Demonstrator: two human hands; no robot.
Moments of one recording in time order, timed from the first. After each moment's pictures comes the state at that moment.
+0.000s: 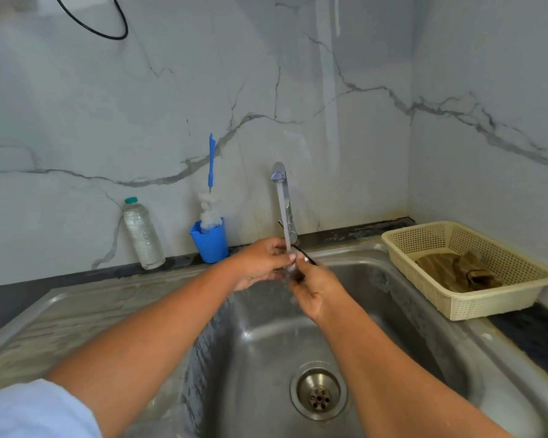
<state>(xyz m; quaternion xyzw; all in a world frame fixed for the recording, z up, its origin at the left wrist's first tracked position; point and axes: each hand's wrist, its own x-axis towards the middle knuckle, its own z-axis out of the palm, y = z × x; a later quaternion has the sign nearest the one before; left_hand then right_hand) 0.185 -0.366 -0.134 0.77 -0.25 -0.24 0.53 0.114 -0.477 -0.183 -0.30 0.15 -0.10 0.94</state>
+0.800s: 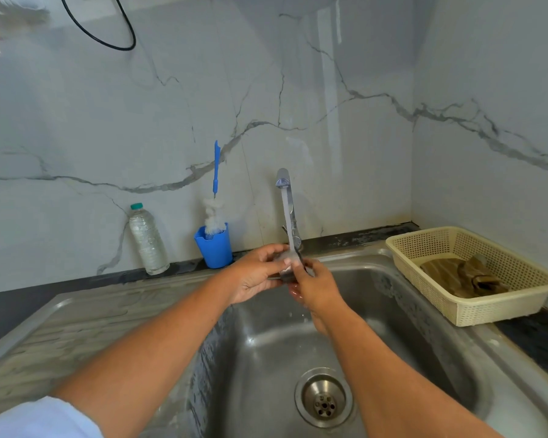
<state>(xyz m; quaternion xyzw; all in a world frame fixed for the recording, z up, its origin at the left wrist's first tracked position) 0.191 -0.351 -0.146 0.69 -0.22 -0.26 0.64 0.106 -0.470 -0.190 -0.60 0.16 -0.16 0.77</state>
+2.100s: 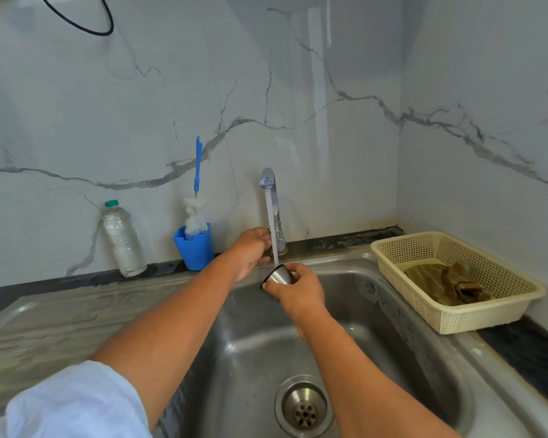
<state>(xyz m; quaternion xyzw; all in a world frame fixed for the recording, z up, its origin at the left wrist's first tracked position) 0.253 -0.405 -0.145 0.78 -0.14 -0.13 0.59 0.106 -0.477 -0.192 -0.73 0.20 -0.20 0.63</state>
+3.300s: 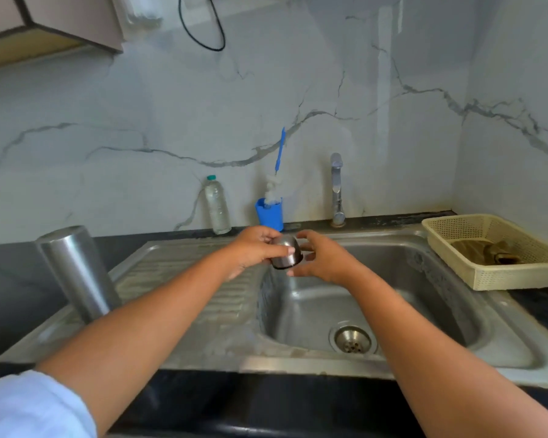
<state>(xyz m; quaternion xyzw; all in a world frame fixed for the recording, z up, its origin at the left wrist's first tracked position) 0.086 -0.220 -0.103 0.85 -0.19 -0.09 0.48 0.028 -0.411 -0.137 -0.89 -0.05 -0.07 0.44</state>
